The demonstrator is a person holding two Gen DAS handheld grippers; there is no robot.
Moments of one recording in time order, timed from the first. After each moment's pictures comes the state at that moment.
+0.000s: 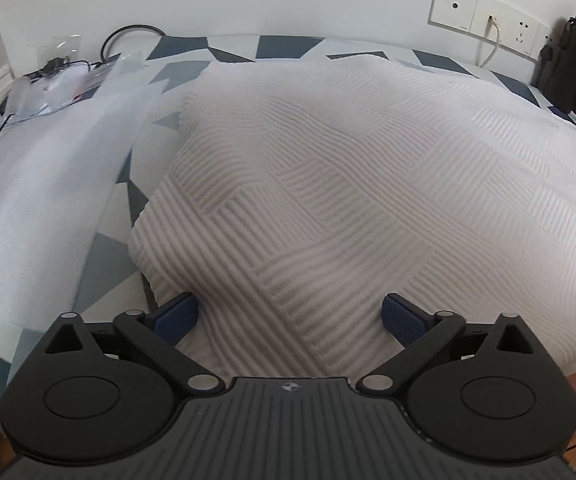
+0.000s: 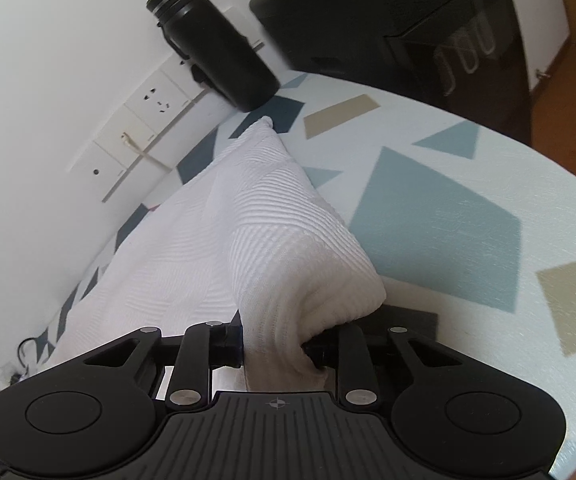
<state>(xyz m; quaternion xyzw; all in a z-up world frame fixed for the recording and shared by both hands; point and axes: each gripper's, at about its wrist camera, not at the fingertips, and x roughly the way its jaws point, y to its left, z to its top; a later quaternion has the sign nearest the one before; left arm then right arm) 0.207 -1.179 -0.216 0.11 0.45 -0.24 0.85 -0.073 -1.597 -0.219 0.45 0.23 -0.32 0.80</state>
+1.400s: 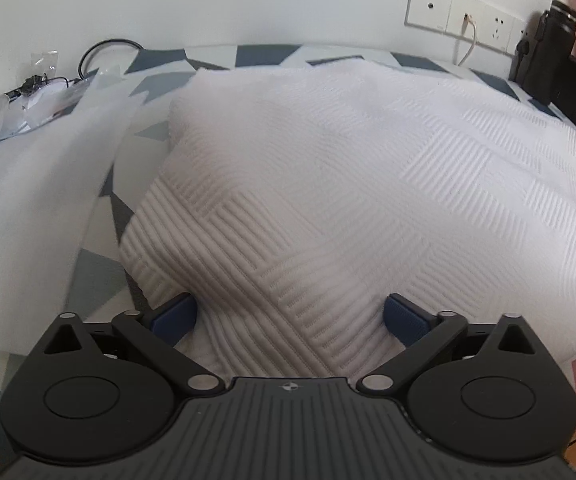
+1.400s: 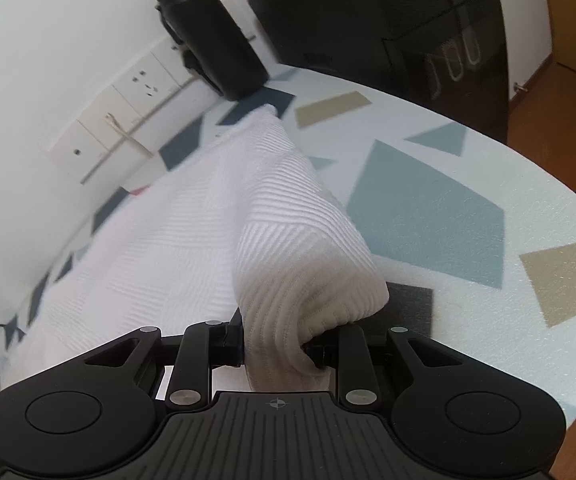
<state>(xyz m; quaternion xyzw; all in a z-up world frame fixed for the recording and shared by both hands) 0.210 -1.168 -0.216 0.11 0.42 -0.27 0.86 -0.052 -1.573 -0.197 0.42 0.26 -0.35 0.79</state>
